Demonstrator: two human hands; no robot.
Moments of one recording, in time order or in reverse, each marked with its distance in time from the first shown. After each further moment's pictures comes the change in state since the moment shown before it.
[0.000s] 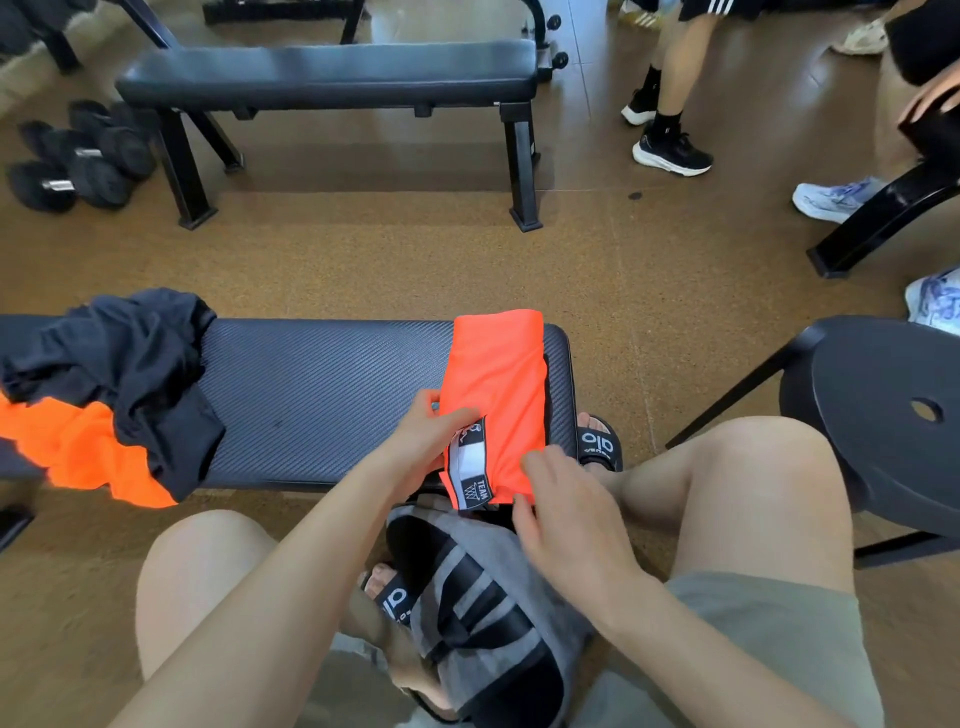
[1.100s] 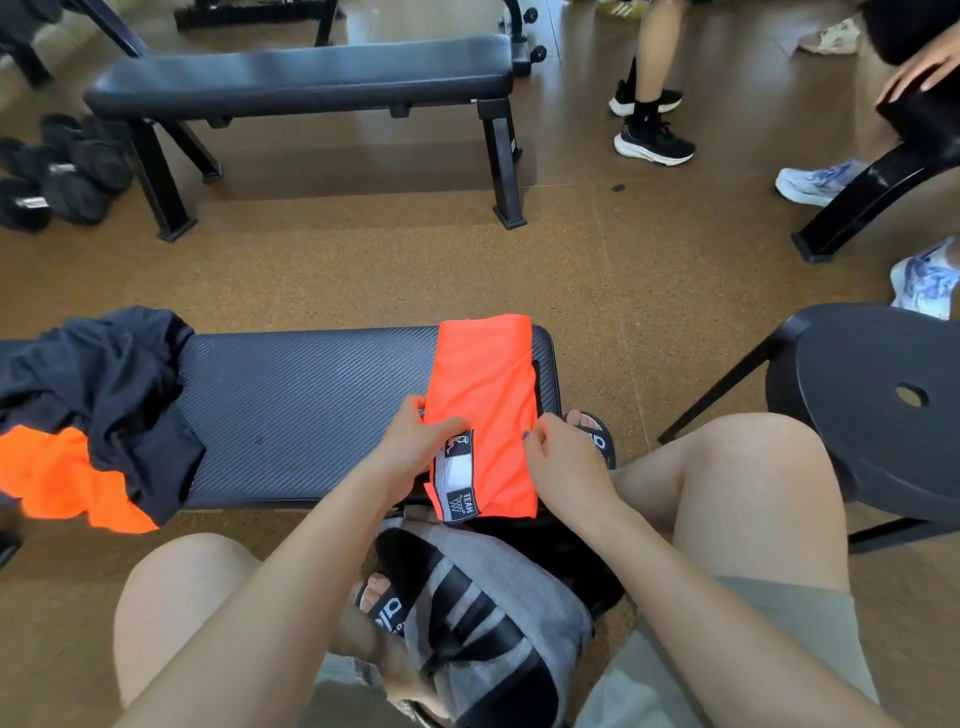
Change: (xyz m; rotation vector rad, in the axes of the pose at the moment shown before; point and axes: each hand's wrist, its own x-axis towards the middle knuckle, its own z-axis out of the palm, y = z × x) left_hand 0.013 0.000 0.002 0.105 0.039 0.029; right_hand 0.056 0.042 0.016 0.324 -0.151 0.532
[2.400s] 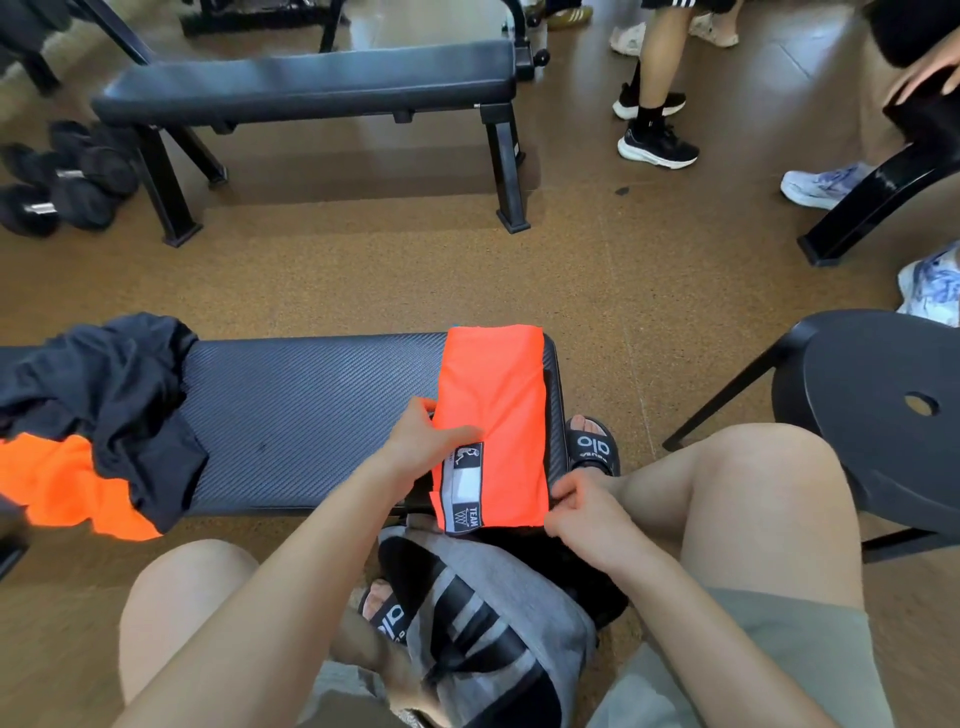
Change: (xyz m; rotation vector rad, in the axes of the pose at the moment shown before) left_hand 0.004 0.011 0.000 0.244 0.008 -0.013; right_hand -0.033 0.027 -0.009 0.316 -0.342 0.327
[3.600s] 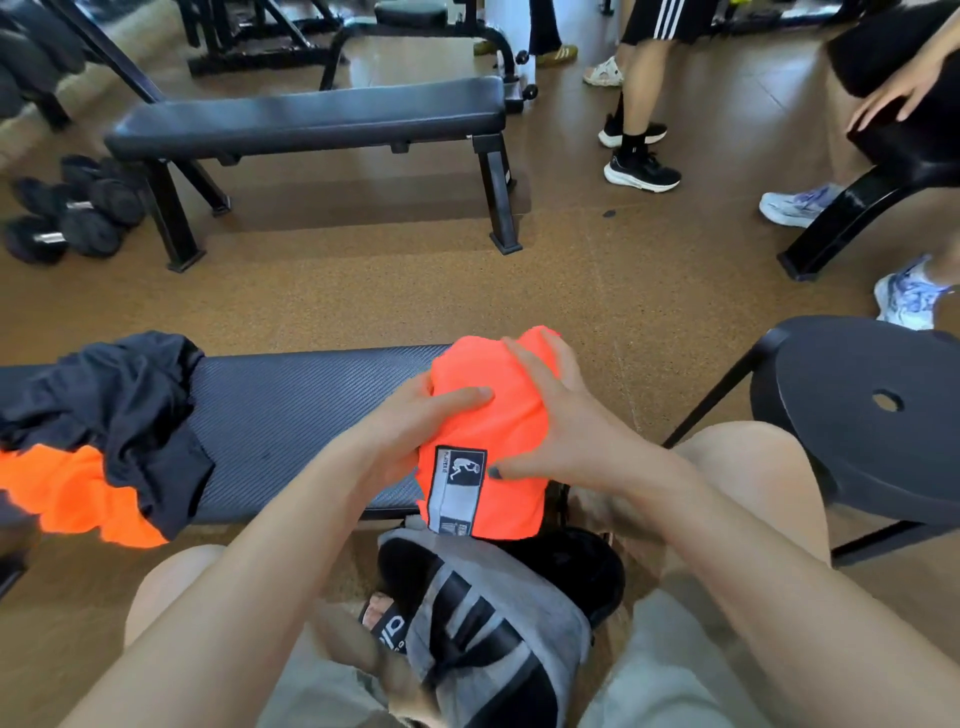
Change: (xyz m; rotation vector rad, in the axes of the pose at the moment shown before) left_hand -0.068 0.062 -0.012 -0.323 -0.301 0.150; right_hand -0.018 -0.080 -0.051 -0.358 0.044 -0.673
